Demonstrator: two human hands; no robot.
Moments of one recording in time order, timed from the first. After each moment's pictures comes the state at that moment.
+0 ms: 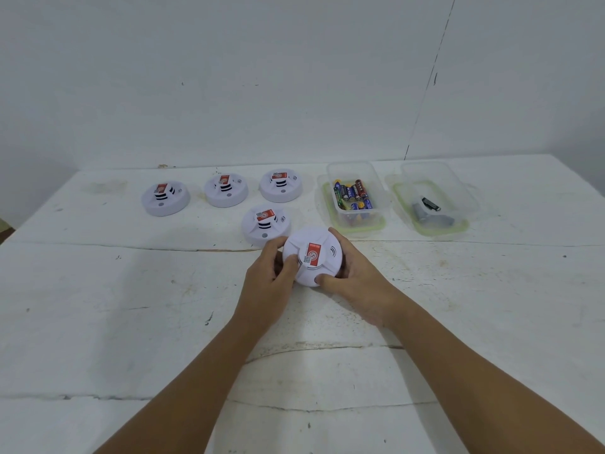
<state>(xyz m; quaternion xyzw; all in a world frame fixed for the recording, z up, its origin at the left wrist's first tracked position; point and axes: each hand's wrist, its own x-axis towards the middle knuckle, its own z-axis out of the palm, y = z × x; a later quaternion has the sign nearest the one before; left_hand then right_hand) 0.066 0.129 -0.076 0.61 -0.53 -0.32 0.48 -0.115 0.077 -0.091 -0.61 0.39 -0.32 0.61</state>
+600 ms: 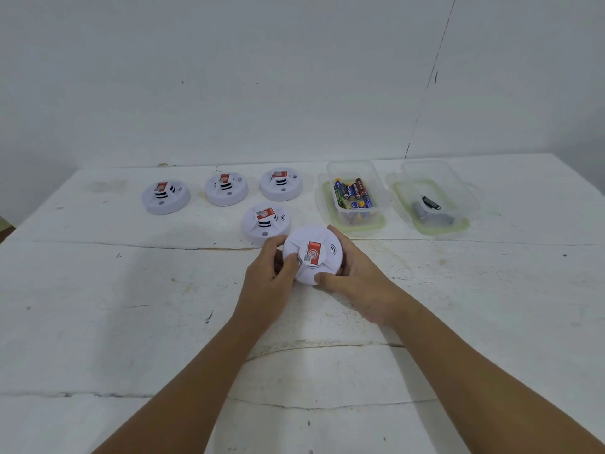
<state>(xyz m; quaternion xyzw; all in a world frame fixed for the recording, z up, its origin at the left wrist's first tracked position) 0.065 0.129 -0.077 0.62 -0.52 -0.33 0.49 -0.115 0.077 -0.088 -0.59 0.39 -0.32 0.63</state>
